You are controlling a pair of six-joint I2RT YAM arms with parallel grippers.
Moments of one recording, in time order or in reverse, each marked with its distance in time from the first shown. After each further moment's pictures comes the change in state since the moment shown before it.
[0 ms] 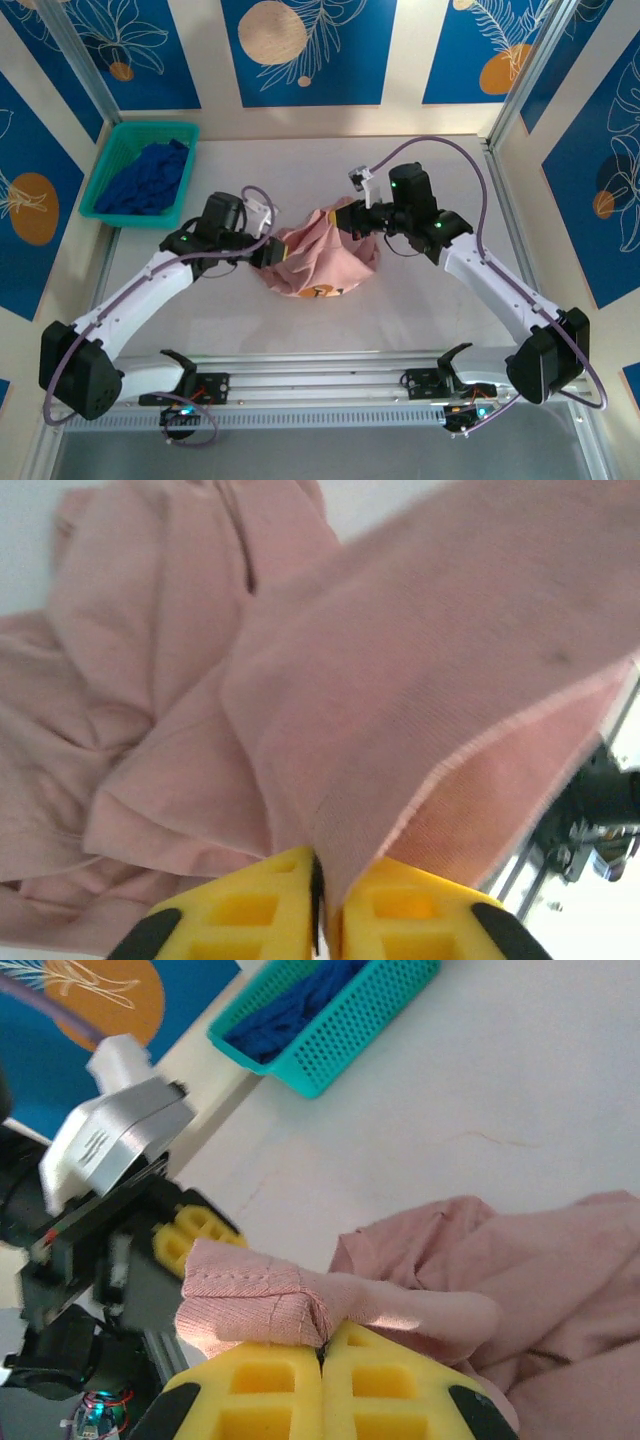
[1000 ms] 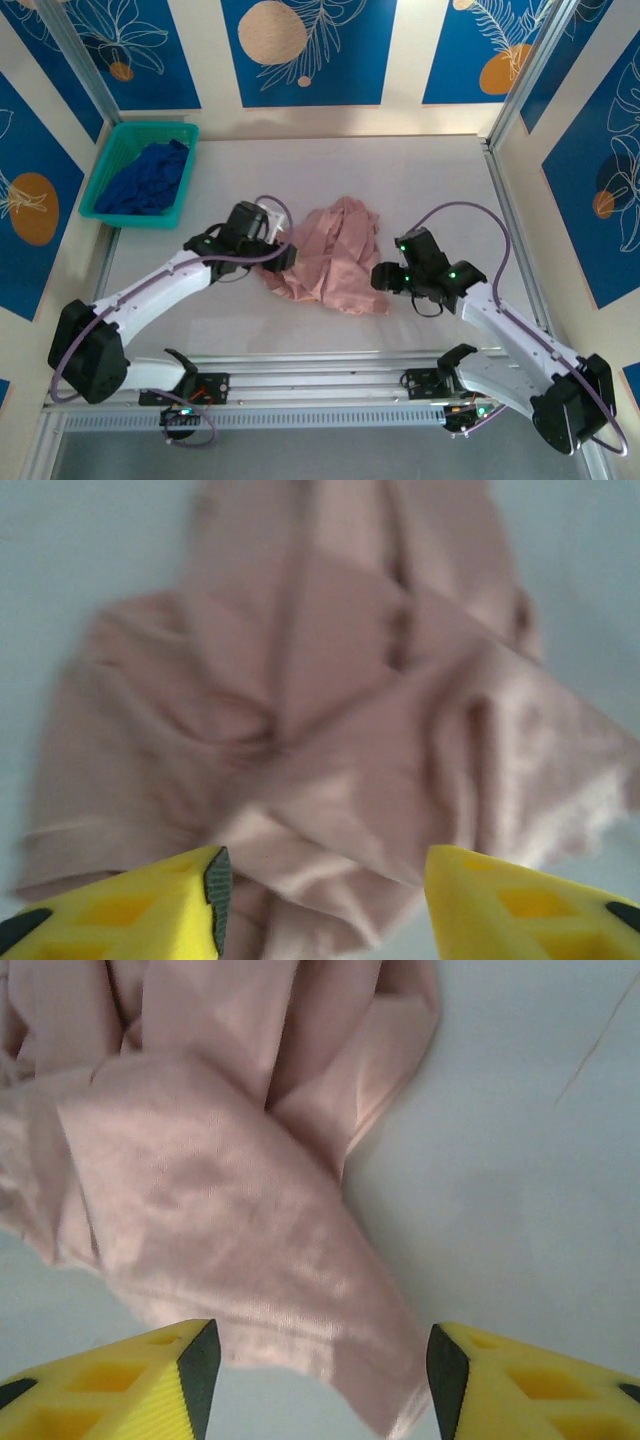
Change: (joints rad) left arm -0.036 0.082 -0.035 0.087 -0.362 -0.089; right arm 0.024 -0.262 -0.394 -0.309 0.503 0.322
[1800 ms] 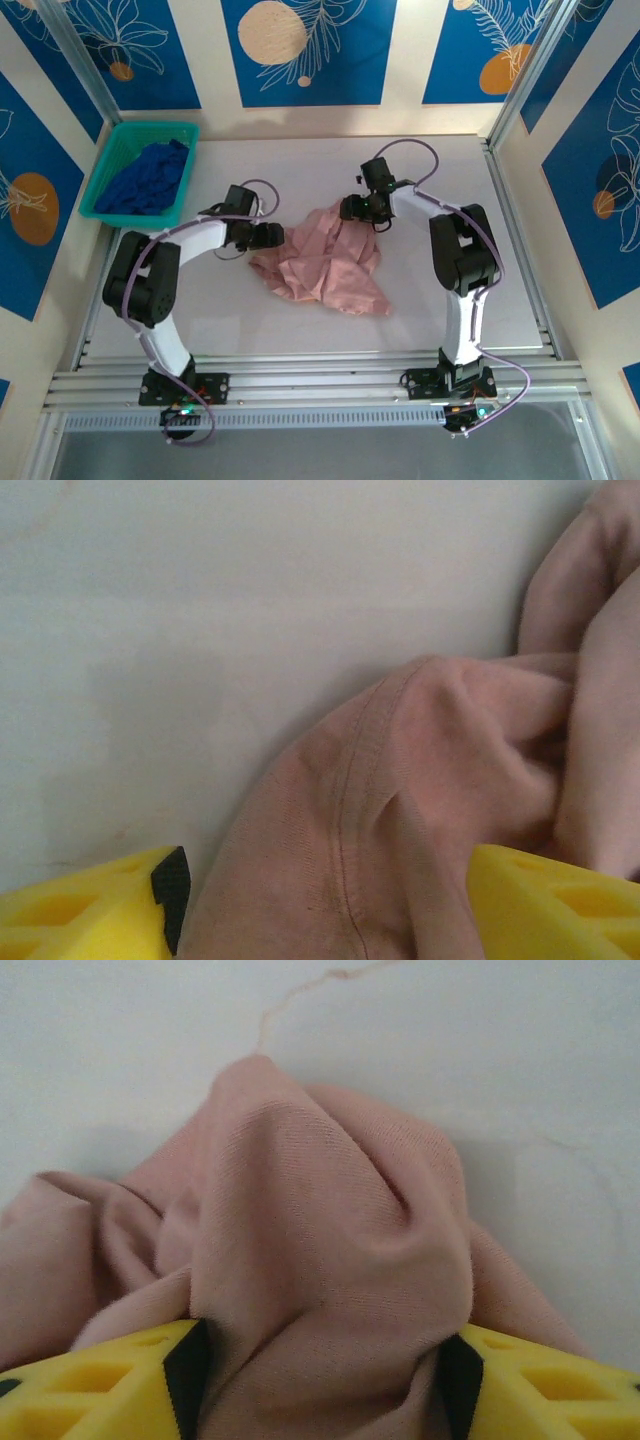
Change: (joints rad) left arm 0.231 0.487 0.132 0.118 0.117 -0.115; right arm -0.172 1.014 0.698 0.229 -0.102 -0.225
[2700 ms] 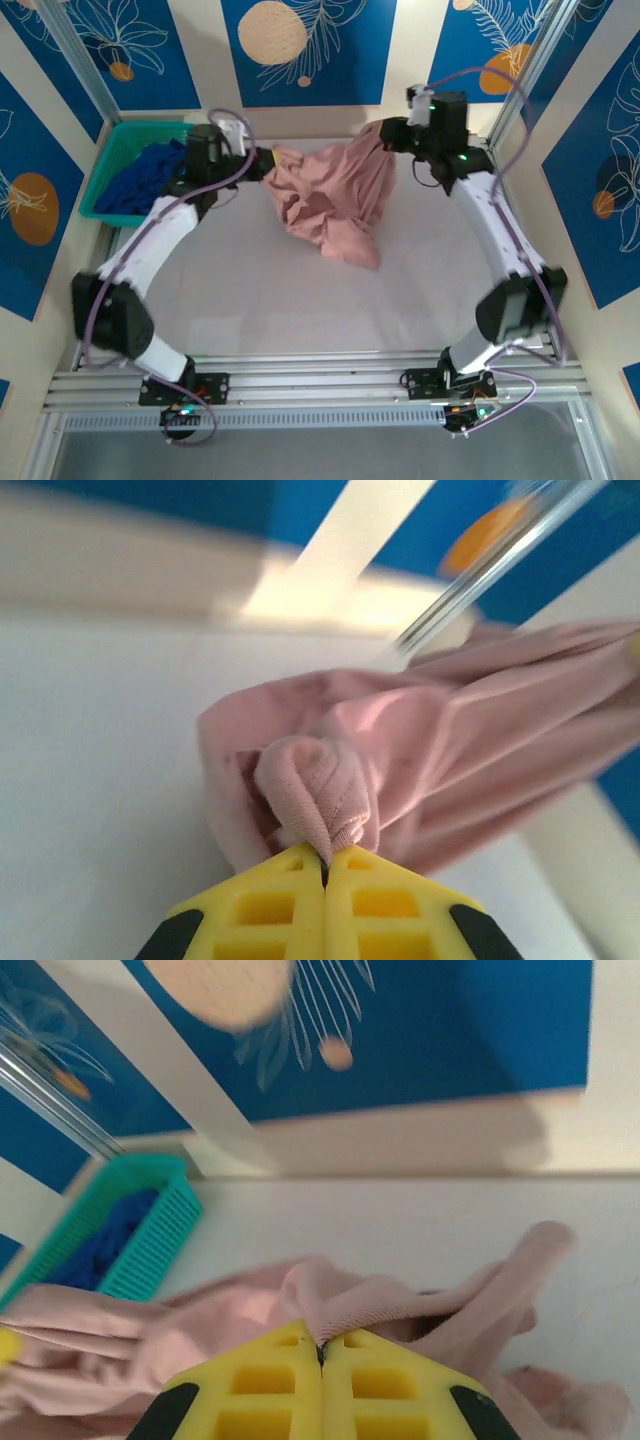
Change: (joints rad) left arm 0.026 -0.311 0.316 0.156 0.208 -0.045; right arm -0.144 -0.504 0.190 0.037 -0.153 -0.035
